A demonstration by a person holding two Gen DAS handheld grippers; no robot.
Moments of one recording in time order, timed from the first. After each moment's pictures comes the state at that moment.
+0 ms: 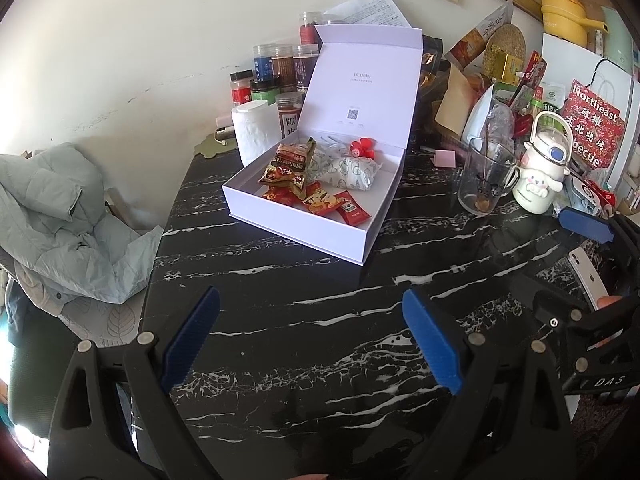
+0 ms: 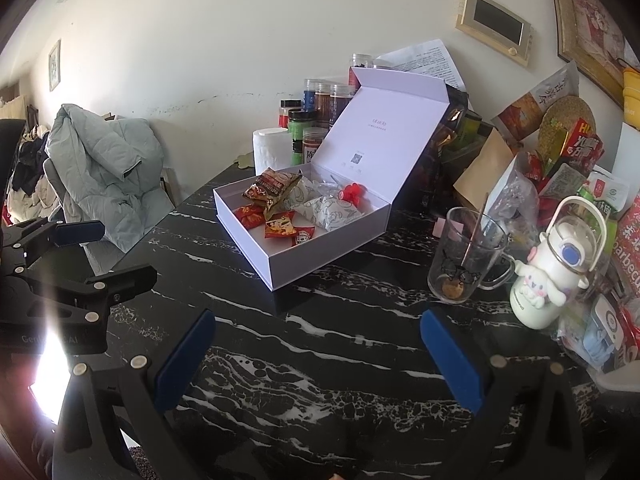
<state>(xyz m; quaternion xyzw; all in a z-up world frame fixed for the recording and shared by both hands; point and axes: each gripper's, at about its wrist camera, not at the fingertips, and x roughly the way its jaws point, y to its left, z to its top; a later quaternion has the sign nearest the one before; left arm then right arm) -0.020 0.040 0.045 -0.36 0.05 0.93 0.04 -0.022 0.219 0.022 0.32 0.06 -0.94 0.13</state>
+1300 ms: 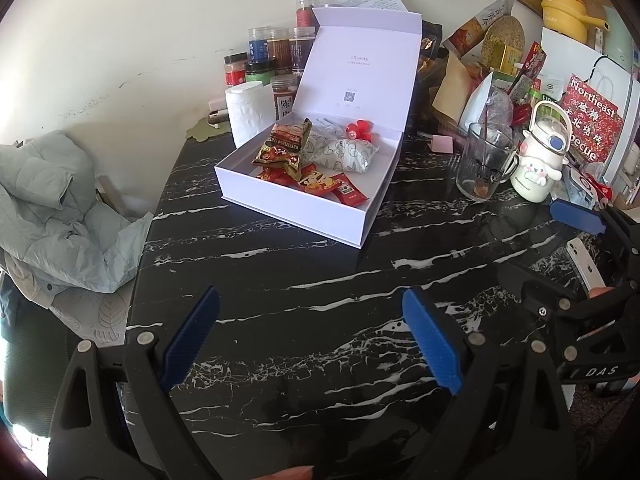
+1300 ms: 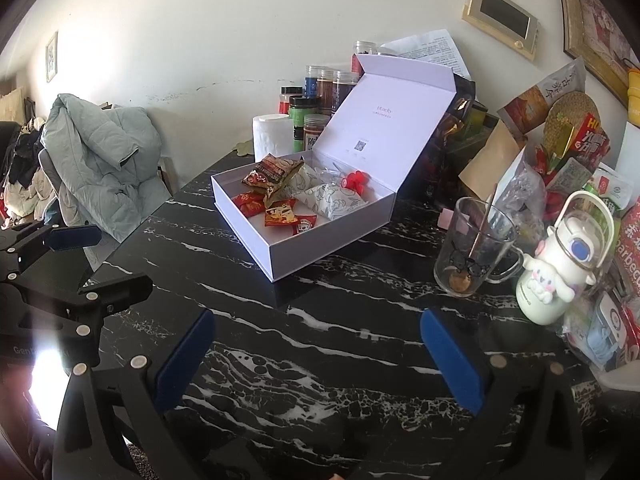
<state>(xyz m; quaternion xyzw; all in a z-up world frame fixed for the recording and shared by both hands) -0.022 0.032 0.030 -0.39 0.04 0.92 0.06 -0.031 0.210 0.010 0.34 0.07 -0.93 0.13</state>
